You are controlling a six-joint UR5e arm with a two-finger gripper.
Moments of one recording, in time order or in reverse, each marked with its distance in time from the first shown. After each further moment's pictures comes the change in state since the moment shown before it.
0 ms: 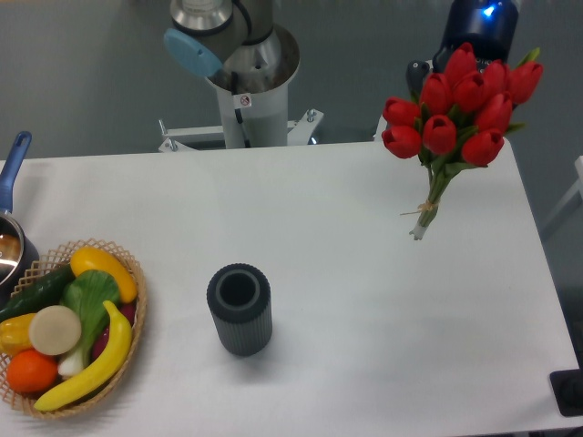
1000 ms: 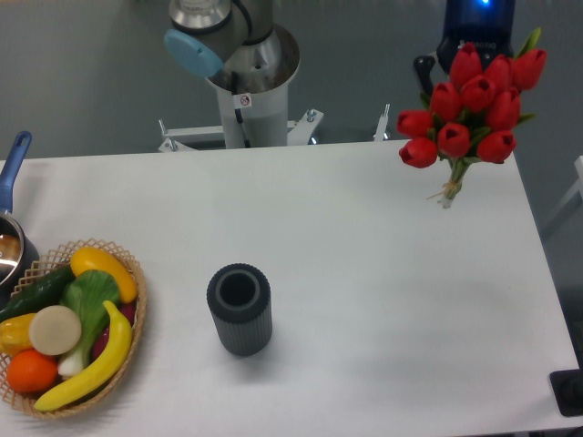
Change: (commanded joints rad) arm -0.037 0.071 -0.018 -0.006 0.354 -0.002
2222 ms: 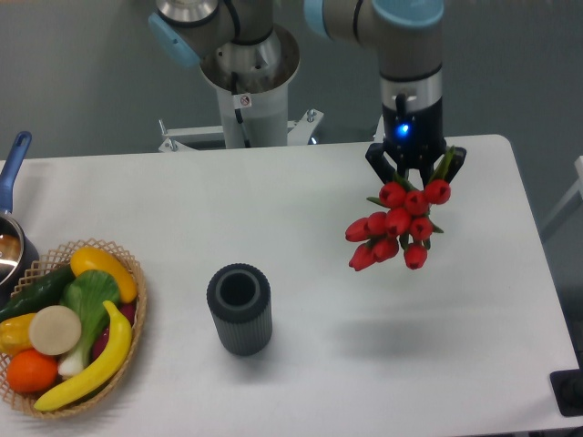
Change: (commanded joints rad) arm -0.288 -0.163 -0.061 -0.008 0.761 0.106
